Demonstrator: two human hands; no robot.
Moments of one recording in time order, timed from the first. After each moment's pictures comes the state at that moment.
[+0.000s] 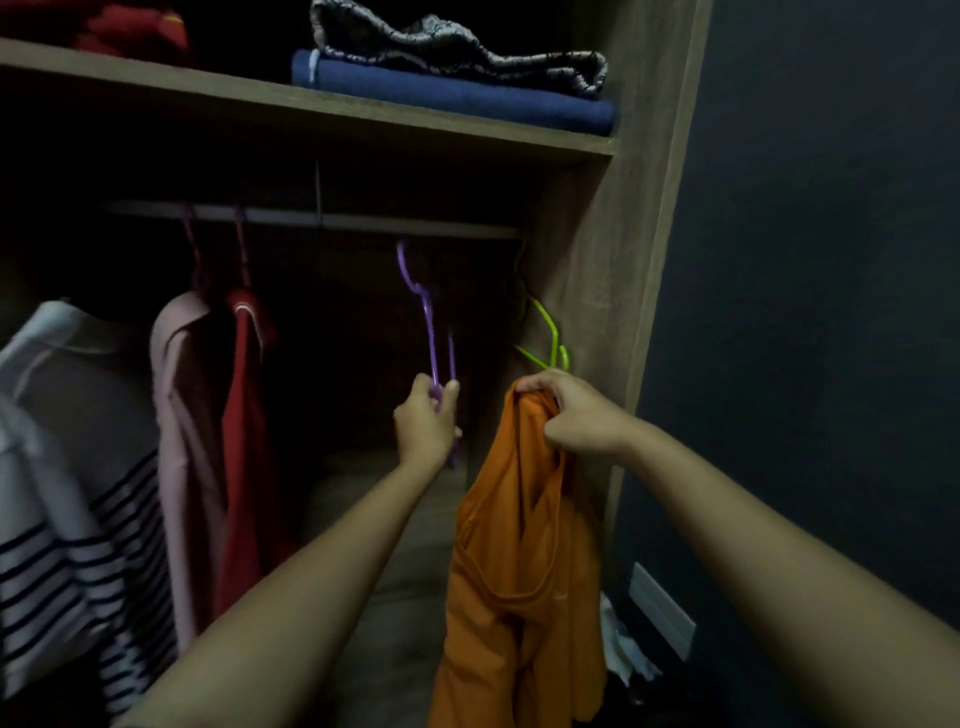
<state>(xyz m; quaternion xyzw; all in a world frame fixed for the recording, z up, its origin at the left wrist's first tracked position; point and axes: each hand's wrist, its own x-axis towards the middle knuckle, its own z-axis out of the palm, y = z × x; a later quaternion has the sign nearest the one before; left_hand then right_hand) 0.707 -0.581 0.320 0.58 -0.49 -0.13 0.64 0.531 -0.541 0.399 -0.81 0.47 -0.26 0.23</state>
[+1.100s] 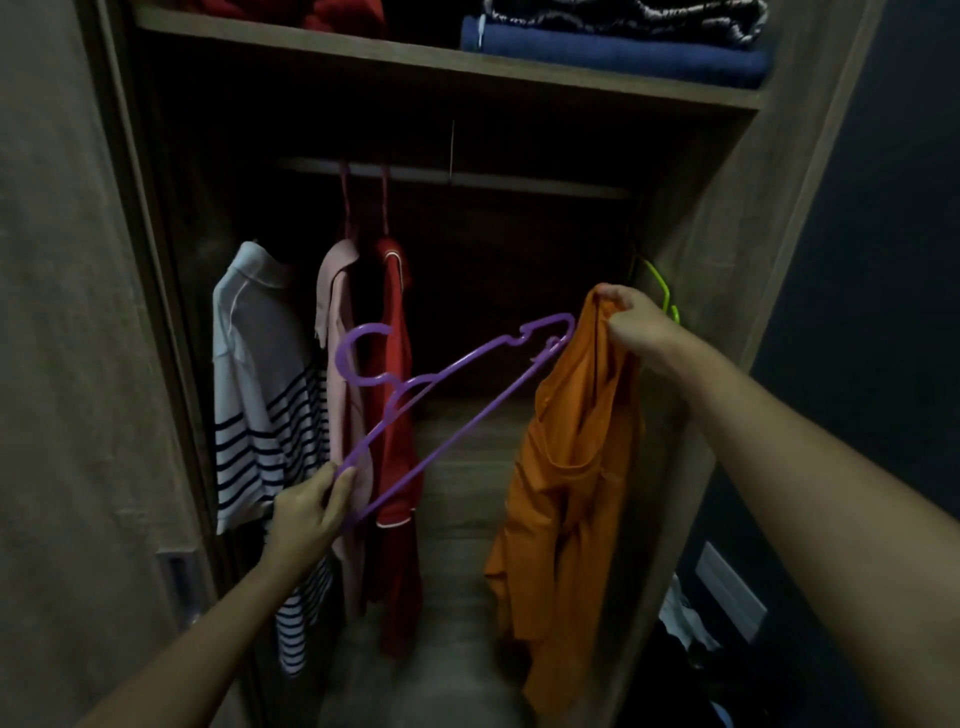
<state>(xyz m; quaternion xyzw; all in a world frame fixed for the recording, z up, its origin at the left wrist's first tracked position) 0.895 -0.389 0.189 0.58 -0.58 0.21 0.52 0.602 -0.561 0.409 -0.72 0.46 -0.42 0.31</state>
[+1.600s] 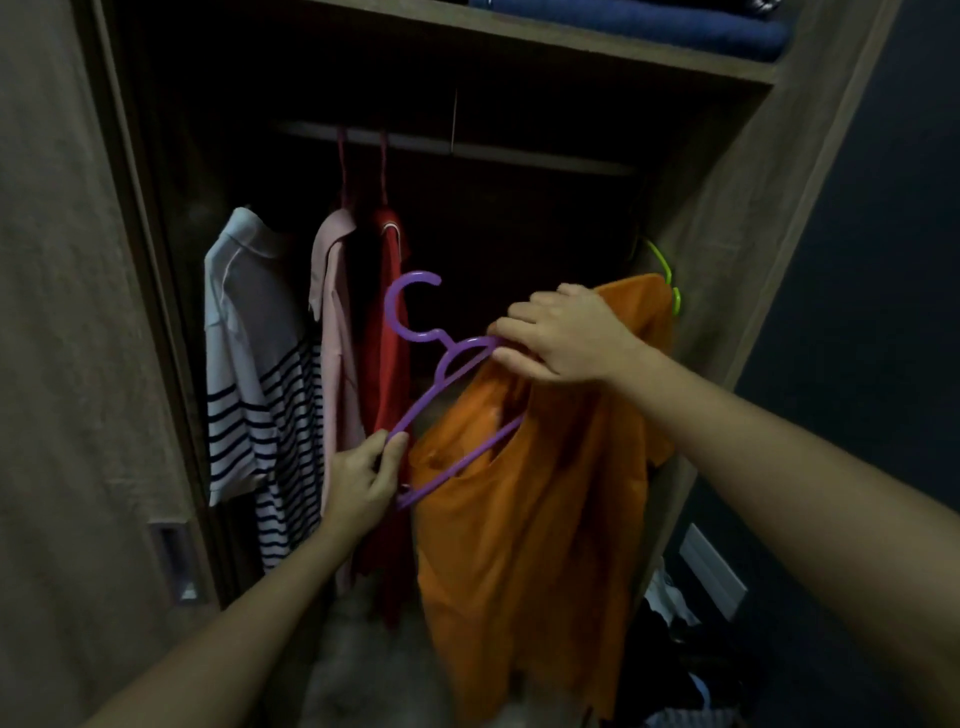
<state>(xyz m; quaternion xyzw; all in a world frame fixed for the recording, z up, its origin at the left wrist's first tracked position) 0.841 -0.410 0.199 0.53 -0.58 0.11 0.60 0.635 -0.502 0.395 -0.90 0.12 -0.19 -0.37</state>
